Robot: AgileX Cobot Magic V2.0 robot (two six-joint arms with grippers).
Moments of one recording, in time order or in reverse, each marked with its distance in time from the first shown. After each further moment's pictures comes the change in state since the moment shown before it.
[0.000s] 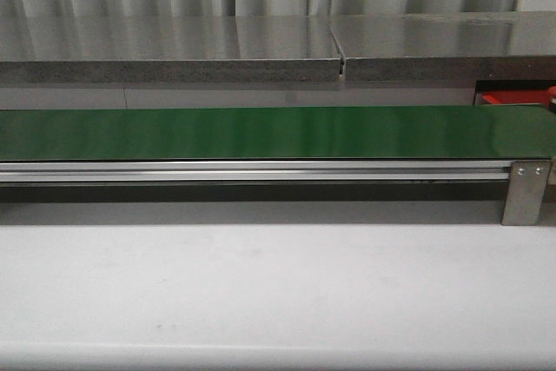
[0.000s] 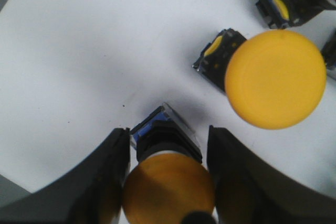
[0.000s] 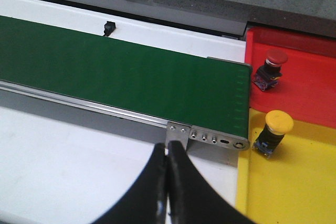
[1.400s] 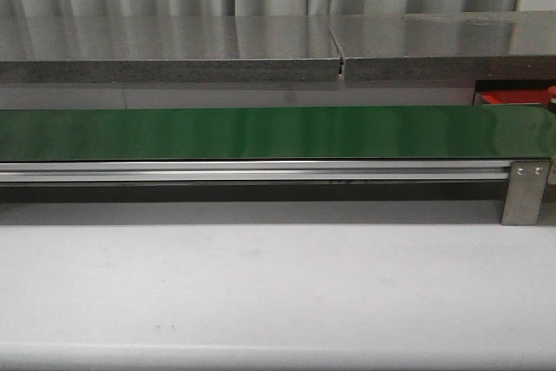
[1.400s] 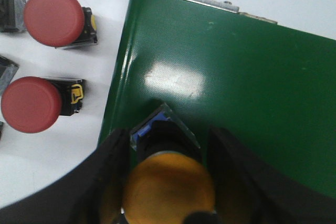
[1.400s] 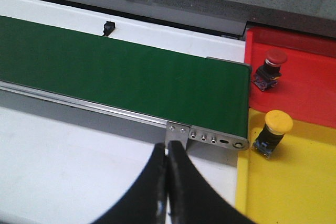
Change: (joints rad) left arm -0.382 -0.063 -0.232 -0.059 0.199 0.002; right arm 0.000 0.000 0.000 0.000 0.000 -0.002
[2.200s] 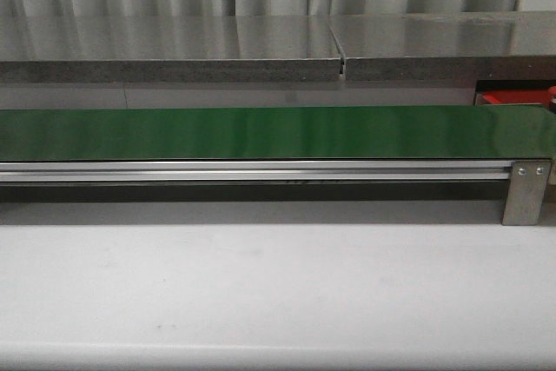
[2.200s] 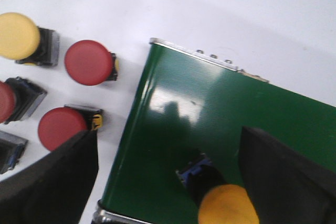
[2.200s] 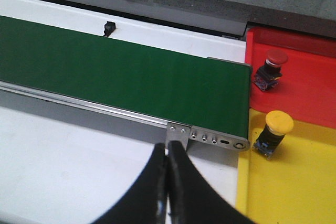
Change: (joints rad) left arm 0.002 0.026 -0.167 0.053 0.038 -0.144; right arm 0.000 0.000 0.000 0.000 0.000 0.000
